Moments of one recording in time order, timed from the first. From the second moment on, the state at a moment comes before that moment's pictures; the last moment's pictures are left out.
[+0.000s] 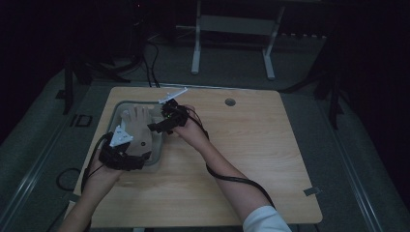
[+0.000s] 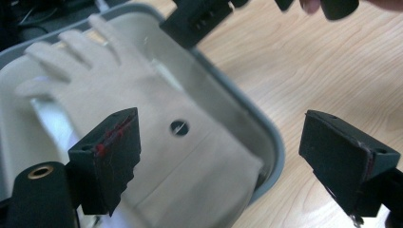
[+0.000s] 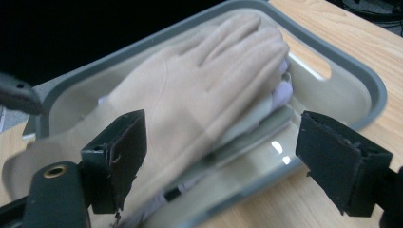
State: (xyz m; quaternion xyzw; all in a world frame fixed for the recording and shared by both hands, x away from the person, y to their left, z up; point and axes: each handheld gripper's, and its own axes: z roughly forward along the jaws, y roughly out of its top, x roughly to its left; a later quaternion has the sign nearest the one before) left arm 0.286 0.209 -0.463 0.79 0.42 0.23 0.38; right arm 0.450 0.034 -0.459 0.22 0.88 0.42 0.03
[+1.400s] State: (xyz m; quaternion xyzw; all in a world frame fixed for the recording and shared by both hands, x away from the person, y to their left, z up) left arm 0.293 0.091 -0.494 0.84 0.29 0.16 0.43; right arm 0.424 -0.095 -0.510 0.24 0.88 0.41 0.04
